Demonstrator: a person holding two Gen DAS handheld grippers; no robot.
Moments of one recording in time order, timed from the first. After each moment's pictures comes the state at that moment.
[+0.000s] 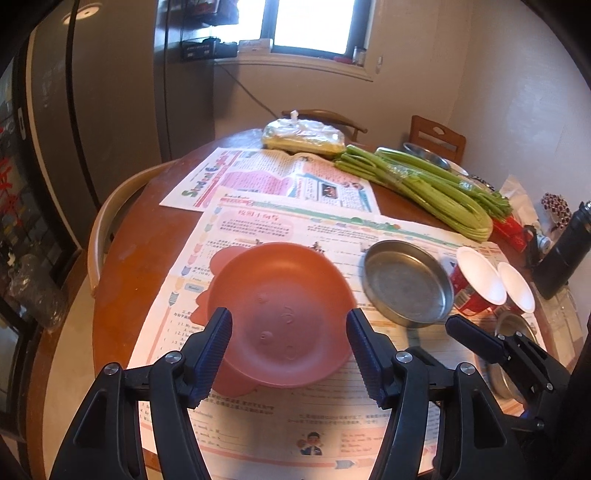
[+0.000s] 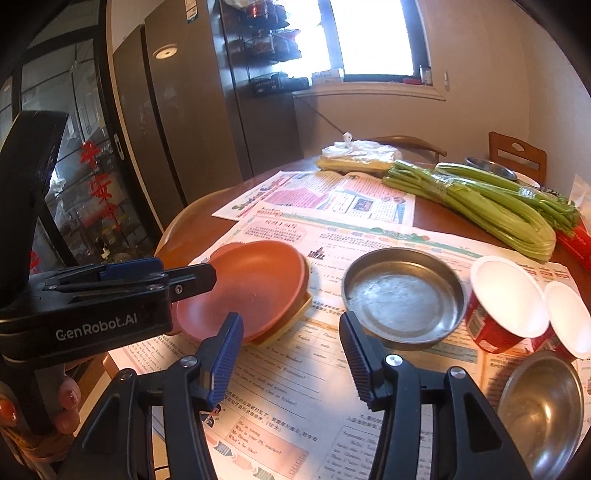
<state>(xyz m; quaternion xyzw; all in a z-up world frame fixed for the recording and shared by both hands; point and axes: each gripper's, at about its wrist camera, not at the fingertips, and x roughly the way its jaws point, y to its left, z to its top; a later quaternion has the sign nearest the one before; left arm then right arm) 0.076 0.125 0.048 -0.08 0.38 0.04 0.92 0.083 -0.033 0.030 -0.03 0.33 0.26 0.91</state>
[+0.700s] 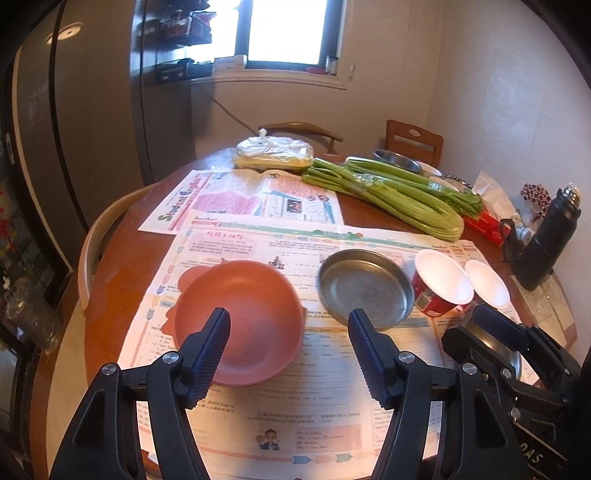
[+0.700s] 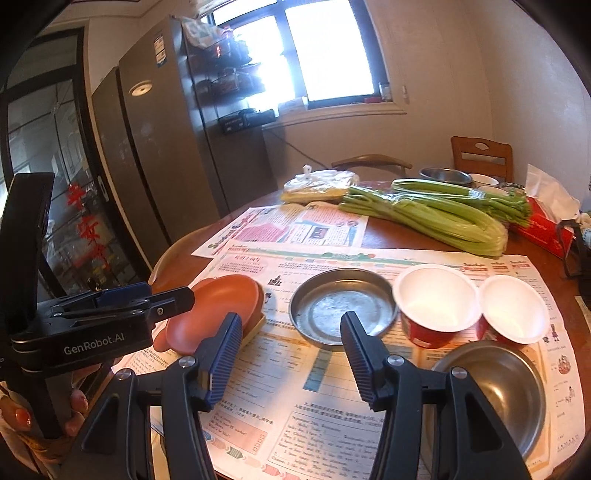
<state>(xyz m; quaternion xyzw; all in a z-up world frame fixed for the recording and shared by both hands) 0.066 0.083 0.074 -0.05 0.36 0.00 0.93 0.062 -0.103 0.063 0.03 0.30 0.22 0.93</state>
